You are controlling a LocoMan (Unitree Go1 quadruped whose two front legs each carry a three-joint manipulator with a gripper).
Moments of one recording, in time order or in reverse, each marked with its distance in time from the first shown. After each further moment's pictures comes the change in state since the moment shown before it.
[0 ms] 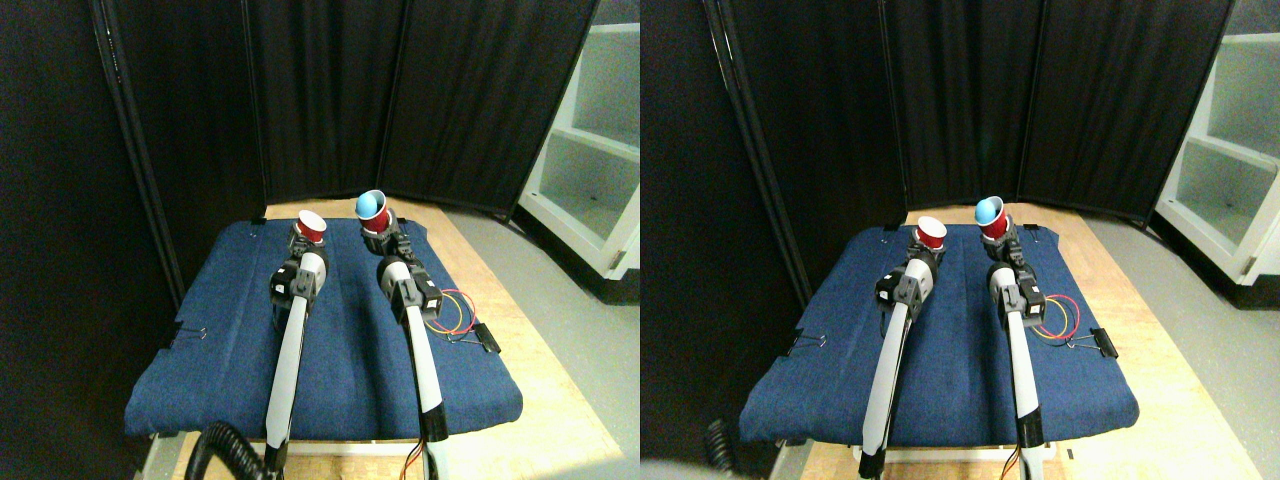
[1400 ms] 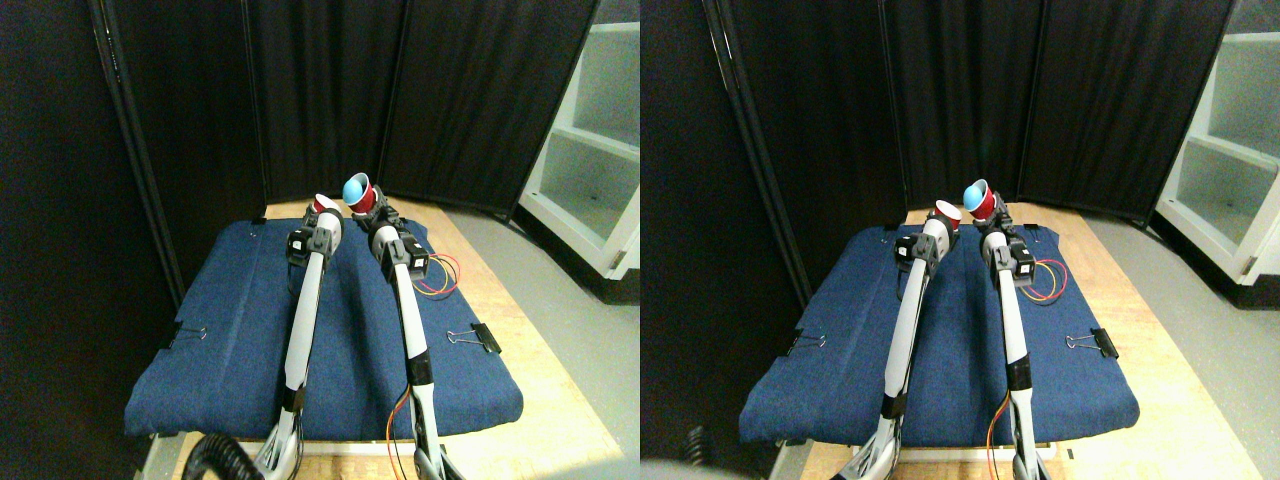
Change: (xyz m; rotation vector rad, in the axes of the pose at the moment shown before) right arm 0.034 0.018 0.002 -0.296 0.068 -0.005; left arm 0.022 -0.034 -0.015 0.068 0.102 0.041
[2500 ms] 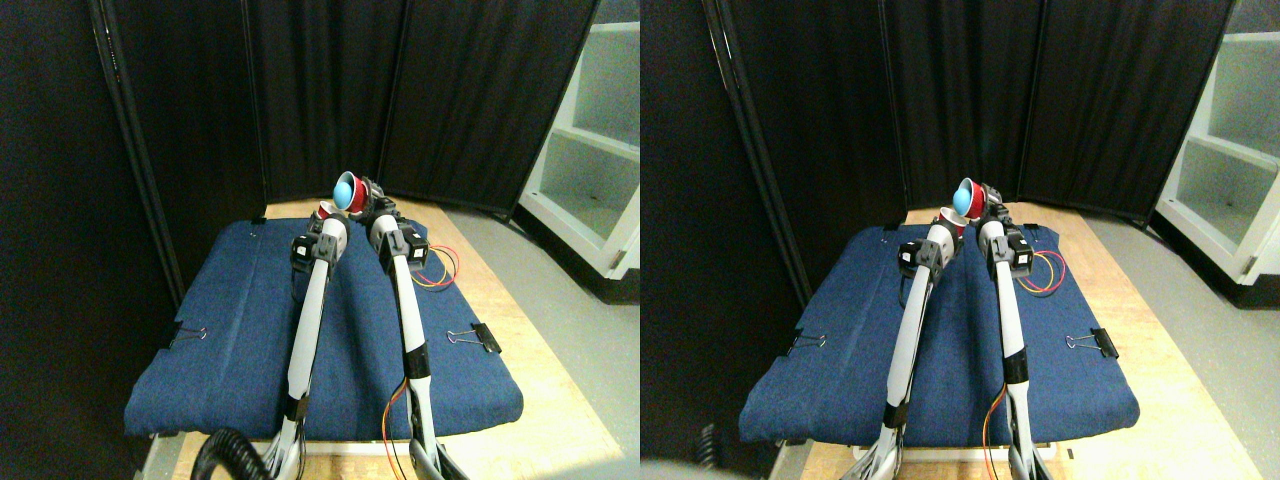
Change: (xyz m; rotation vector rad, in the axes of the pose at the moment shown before) right arm -0.003 0.018 -0.001 -0.361 0.048 0.058; left arm -0.006 0.004 -0.011 -0.017 0.021 0.025
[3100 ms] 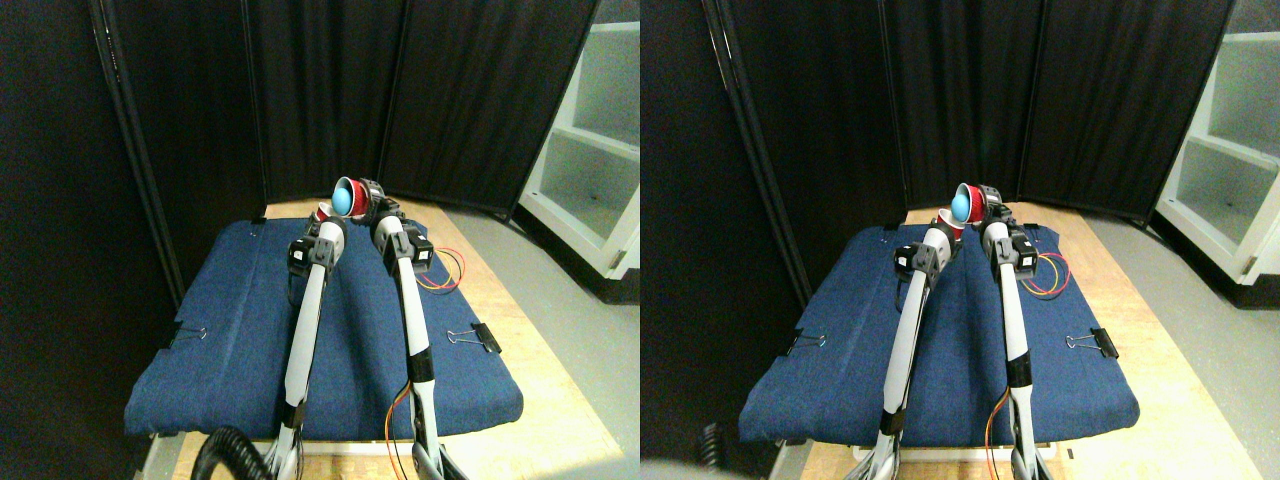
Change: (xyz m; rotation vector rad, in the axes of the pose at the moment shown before) right arm -0.007 0.003 0.005 -0.228 -0.008 0.111; left arm -0.005 0.004 0.001 0.028 0.002 -0.006
